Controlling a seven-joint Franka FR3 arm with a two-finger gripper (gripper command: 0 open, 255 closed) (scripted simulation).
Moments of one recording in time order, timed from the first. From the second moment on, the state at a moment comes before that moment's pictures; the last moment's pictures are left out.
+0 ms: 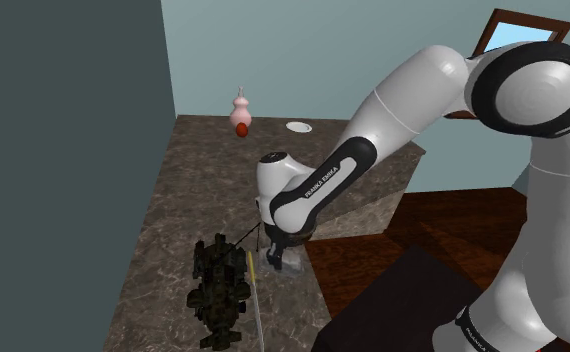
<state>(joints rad) 0.28 0.44 0.12 -2.20 -0.07 2.45 -0.12</state>
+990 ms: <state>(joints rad) 0.27 0.27 0.14 -2.20 -0.04 2.28 -0.14</state>
